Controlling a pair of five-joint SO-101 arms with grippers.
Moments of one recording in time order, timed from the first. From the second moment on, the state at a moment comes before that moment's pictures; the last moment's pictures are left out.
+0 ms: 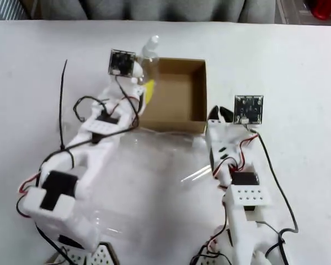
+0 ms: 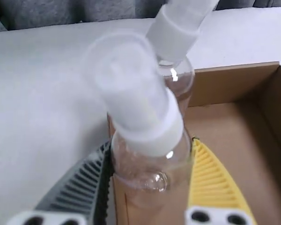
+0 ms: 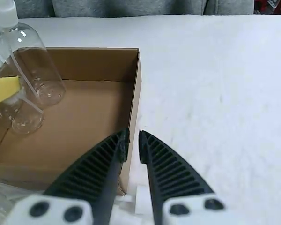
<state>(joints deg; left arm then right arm) 7.8 11.3 33.8 -5.9 4.7 -3.3 -44.4 74.4 1.8 -0.7</state>
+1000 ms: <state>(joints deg) 7.5 13.9 32.0 -6.0 3.9 -3.3 -44.4 74.4 1.8 -0.7</state>
